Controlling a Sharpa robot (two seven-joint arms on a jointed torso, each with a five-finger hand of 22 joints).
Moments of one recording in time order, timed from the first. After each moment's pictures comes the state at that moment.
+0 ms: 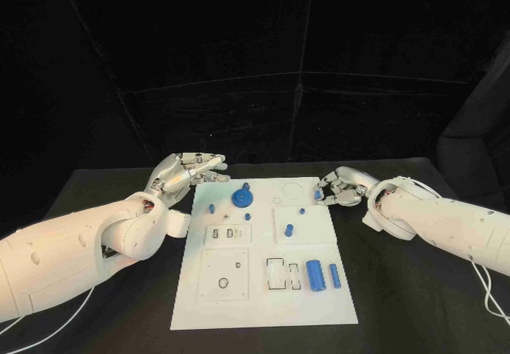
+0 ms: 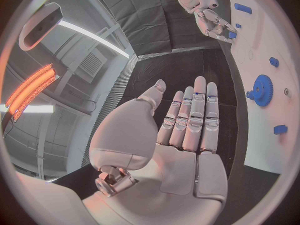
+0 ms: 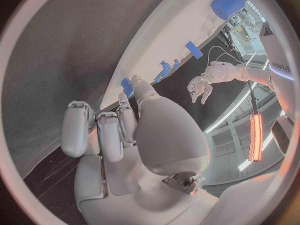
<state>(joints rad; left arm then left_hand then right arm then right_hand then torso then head) 1.18 -0.85 -0.03 1.47 -0.09 -0.20 0.54 1.22 0.03 0.17 -0.05 0.06 0.94 0.23 0.12 0.07 1.03 0.17 0.15 0.07 1.13 0.12 0.26 0.16 0.17 0.87 0.23 0.29 0.12 1.16 -0.78 0.00 1.16 -1.17 -0.25 0.16 1.43 0.01 0.02 0.02 0.24 0.94 0.16 0.09 0.08 1.40 0.07 1.37 1.31 1.47 0.00 1.52 1.31 0.08 1.42 0.10 1.40 1.21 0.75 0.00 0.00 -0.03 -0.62</state>
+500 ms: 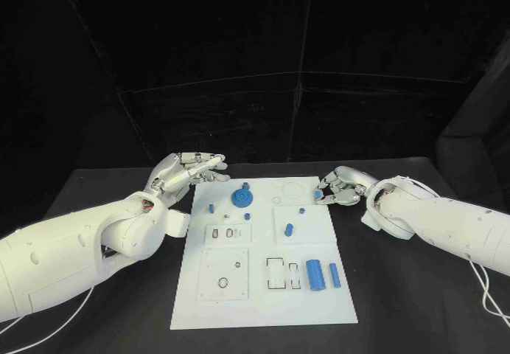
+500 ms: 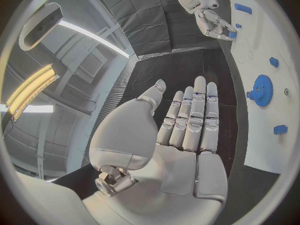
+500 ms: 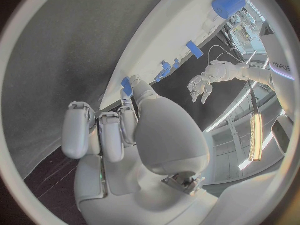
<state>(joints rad) 1.18 -0.85 -0.03 1.47 -0.09 -0.20 0.54 1.22 0.03 0.17 -0.05 0.06 0.94 0.23 0.12 0.07 1.03 0.17 0.15 0.07 1.13 0.12 0.26 0.17 0.17 0.87 0.23 0.29 0.12 1.16 -0.77 0.00 1.15 -1.16 -0.25 0.16 1.43 0.04 0.09 0.00 0.17 1.06 0.13 0.15 0.09 1.42 0.05 1.39 1.31 1.47 -0.03 1.52 1.31 0.08 1.43 0.08 1.40 1.22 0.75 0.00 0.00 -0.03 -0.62</state>
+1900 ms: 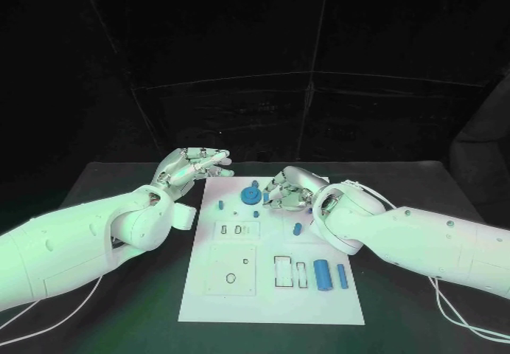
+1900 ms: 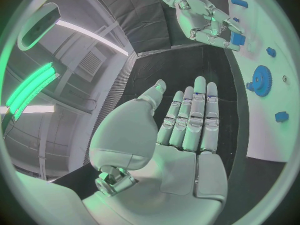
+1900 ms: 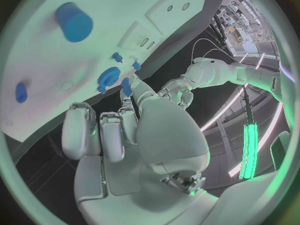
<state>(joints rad) 1.18 -0.85 -0.03 1.44 -0.08 -0.20 0.54 1.22 0.03 0.17 -0.05 0.06 0.94 0.23 0.12 0.07 1.03 0.17 0.15 0.07 1.13 0.12 0.25 0.17 0.17 0.87 0.23 0.29 0.12 1.18 -0.62 0.00 1.48 -1.30 -0.40 -0.22 1.41 0.07 0.14 -0.02 0.15 1.05 0.13 0.14 0.09 1.43 0.04 1.39 1.31 1.46 -0.03 1.52 1.31 0.08 1.44 0.07 1.40 1.23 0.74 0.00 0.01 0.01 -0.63</state>
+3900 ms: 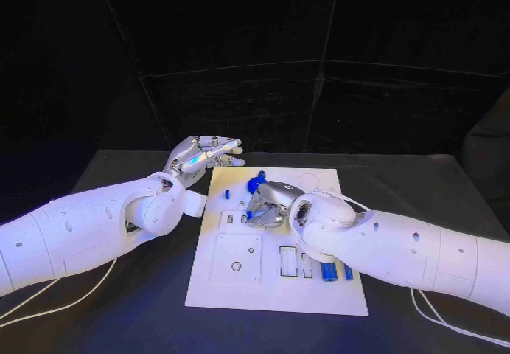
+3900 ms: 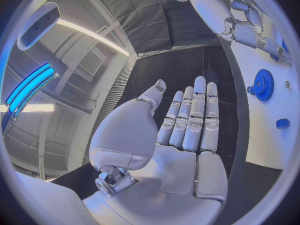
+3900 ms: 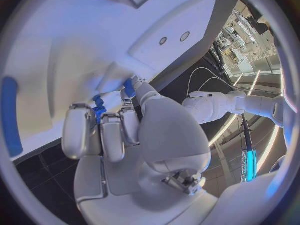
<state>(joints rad) 1.18 -0.83 -0.03 1.42 -0.07 -0.19 0.54 1.22 0.03 0.17 -0.05 0.06 0.94 0.23 0.12 0.07 1.03 0.17 0.15 0.07 1.13 0.12 0.25 0.17 0.17 0.87 0.23 0.29 0.12 1.13 -0.48 -0.02 1.44 -1.49 -0.25 -0.32 1.36 0.03 0.16 -0.01 0.15 1.05 0.12 0.13 0.09 1.42 0.04 1.38 1.31 1.46 -0.03 1.52 1.31 0.08 1.44 0.07 1.40 1.22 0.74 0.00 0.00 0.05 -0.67</state>
